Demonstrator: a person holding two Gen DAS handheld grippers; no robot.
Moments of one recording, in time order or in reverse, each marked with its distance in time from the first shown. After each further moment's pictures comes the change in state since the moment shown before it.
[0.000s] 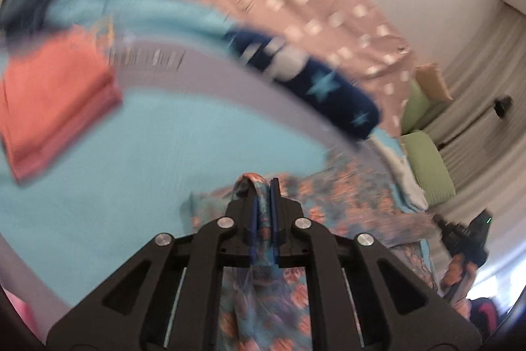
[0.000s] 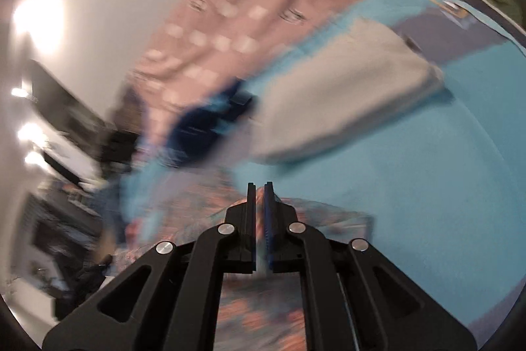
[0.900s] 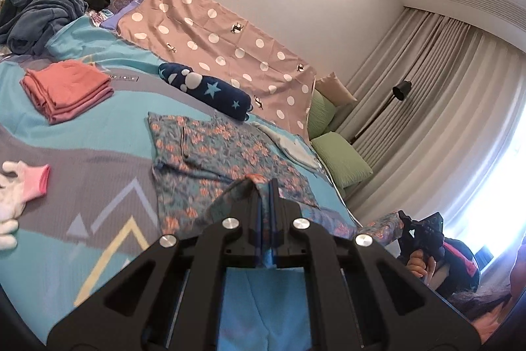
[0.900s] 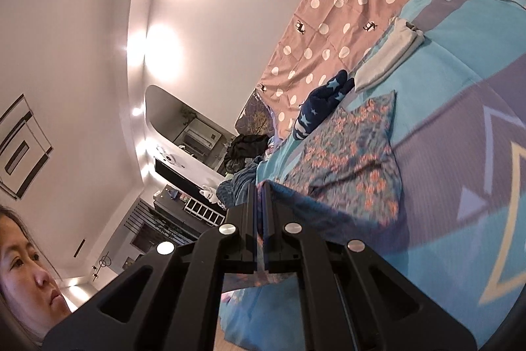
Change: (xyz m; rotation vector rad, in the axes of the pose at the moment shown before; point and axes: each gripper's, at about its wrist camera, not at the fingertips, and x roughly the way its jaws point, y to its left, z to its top) left arm -0.271 -0.045 -0.203 0.193 -0.234 -0.317; right arm -0.276 -0.022 -0.177 0.033 -0.125 0.582
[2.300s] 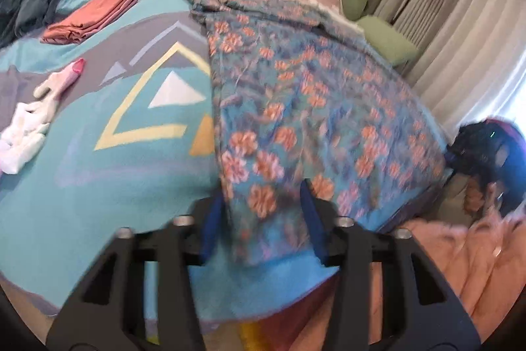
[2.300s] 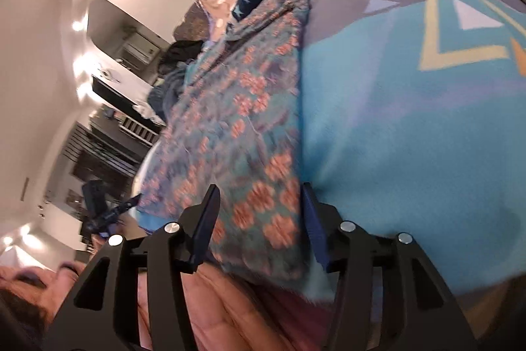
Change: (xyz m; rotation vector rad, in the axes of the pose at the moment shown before) left arm -0.006 0.027 -0.139 0.159 0.412 0.187; right arm -0.031 -0.054 -0.143 -0.088 0.368 -0.296
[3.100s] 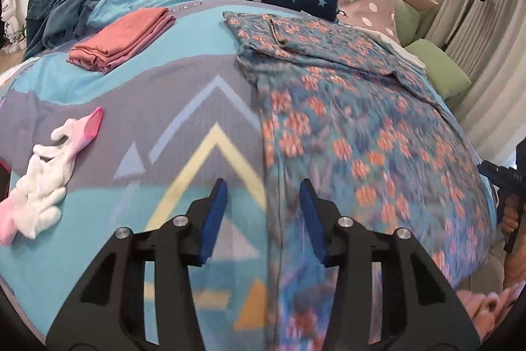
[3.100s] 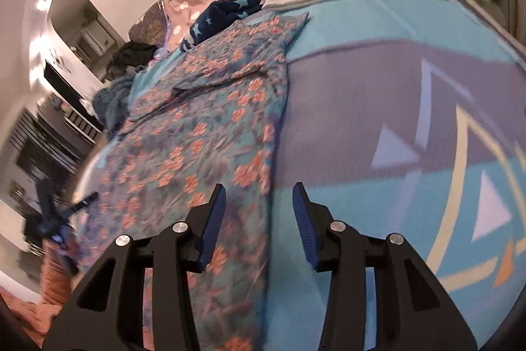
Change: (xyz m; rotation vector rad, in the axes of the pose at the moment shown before) left arm 0.050 0.020 0.086 -0.036 -0.050 0.250; right arm 0.041 0.007 0.108 -0.083 -0.021 -0.282
